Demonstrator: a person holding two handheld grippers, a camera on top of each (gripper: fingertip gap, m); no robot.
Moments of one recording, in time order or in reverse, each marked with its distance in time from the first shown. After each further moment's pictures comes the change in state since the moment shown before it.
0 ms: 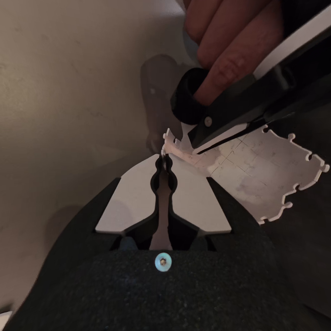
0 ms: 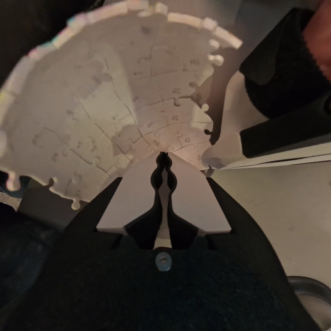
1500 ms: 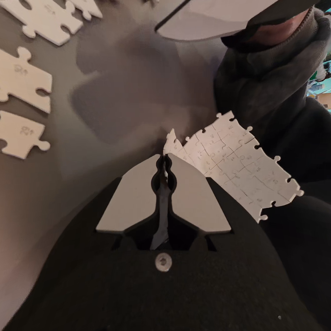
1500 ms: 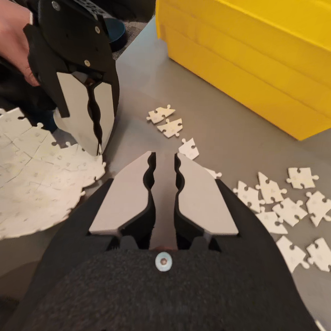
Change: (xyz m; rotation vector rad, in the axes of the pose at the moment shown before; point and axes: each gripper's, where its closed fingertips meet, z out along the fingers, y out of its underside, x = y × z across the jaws) left arm 0.010 0.095 -0.056 0.652 -0.318 -0.630; right arm 0.138 -0.099 -0.046 0.626 0.186 0.073
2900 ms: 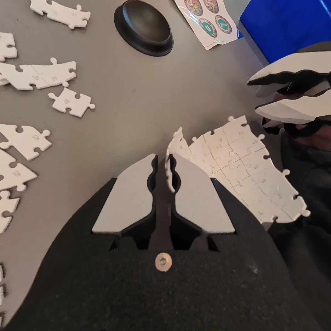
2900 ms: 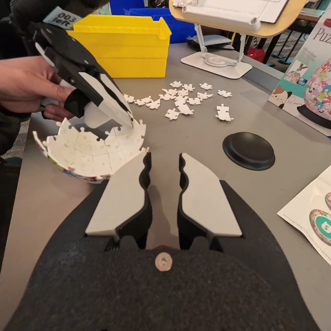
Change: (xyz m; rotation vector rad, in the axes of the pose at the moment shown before) left arm 0.049 -0.066 0.077 0.042 -0.121 0.462; right arm -0.098 0.103 -0.161 0.284 0.820 0.374
